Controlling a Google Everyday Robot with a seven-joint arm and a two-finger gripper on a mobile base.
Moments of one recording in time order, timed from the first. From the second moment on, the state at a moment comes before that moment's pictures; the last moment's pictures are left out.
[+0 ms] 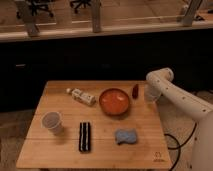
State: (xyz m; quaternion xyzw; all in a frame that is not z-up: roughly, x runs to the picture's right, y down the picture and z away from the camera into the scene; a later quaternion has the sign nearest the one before) arm 0.281 0.094 0.918 -0.27 -0.03 -0.14 0.95
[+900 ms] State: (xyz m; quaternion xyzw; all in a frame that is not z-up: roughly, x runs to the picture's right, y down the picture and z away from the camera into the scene) arm 0.282 0.053 0.931 -0.23 -0.03 -0.15 0.96
